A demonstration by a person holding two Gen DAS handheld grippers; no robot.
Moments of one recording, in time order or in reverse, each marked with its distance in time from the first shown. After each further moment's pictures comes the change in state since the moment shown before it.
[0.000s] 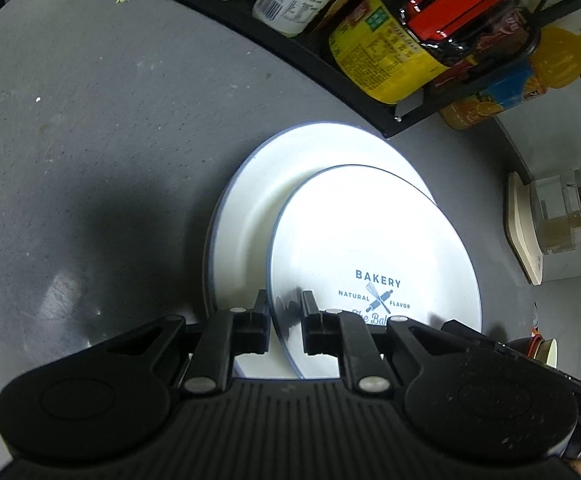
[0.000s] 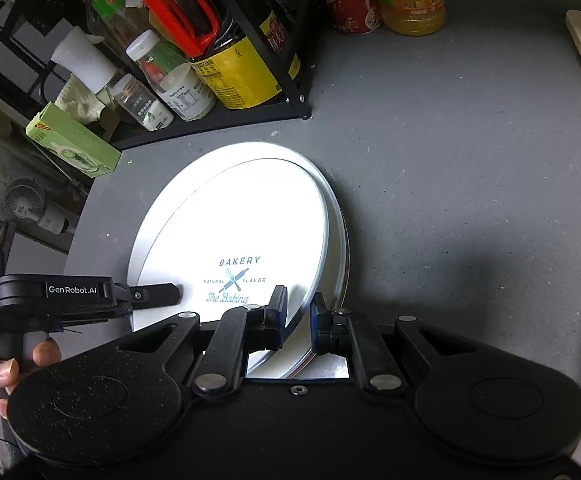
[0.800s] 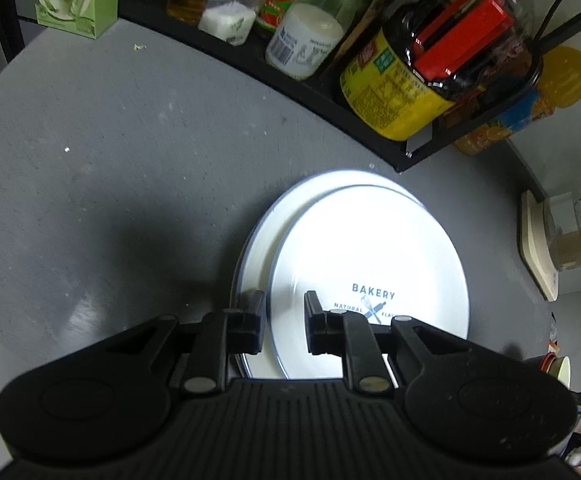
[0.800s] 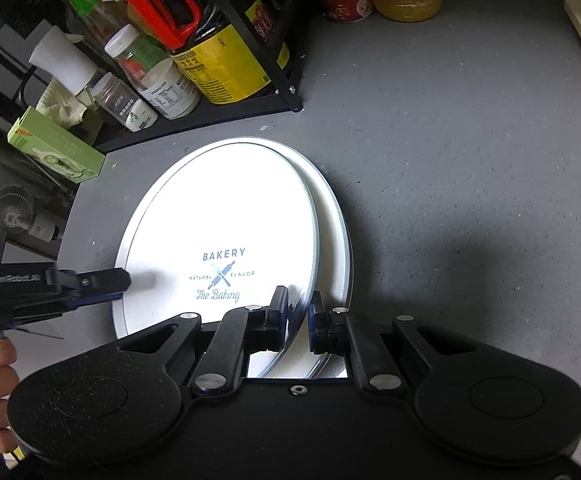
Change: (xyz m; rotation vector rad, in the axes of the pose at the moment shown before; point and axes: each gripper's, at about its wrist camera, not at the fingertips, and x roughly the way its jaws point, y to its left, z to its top) left arm -0.020 -0.003 0.014 0.018 -0.071 0.070; right arm 0.020 -0.002 0.002 0.054 0.016 -0.019
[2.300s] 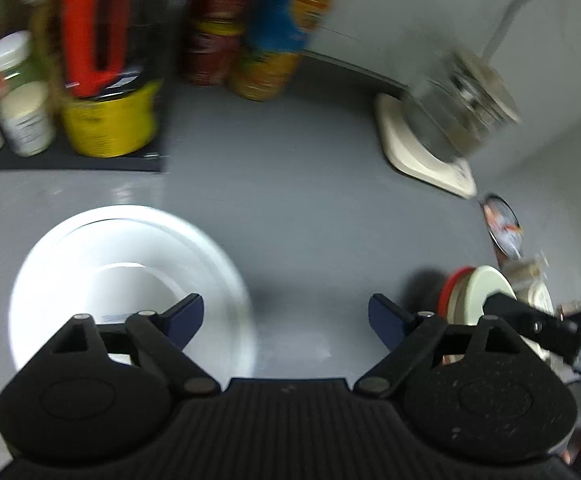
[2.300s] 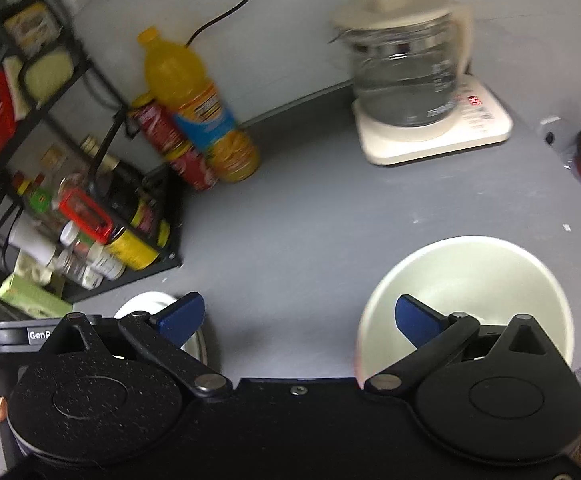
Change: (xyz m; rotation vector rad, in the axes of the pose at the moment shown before) left arm 0.002 -0.197 -0.025 0.469 0.072 -0.129; right arm -0.179 -0.120 -0.024 0.245 -0.374 -0.165
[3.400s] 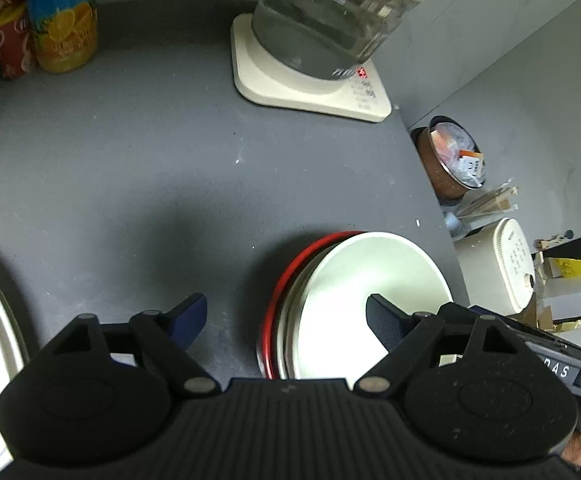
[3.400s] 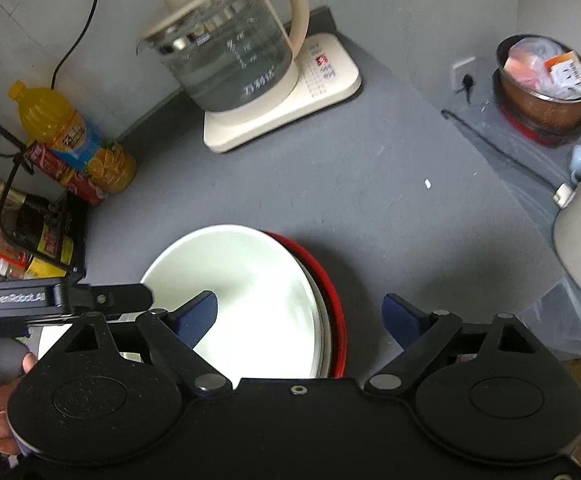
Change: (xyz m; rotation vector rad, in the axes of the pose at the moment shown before) left arm 0.101 -0.161 0.005 0.138 0.172 -0.054; right arm 0.005 -0.154 -0.003 0.143 0.111 -0.053
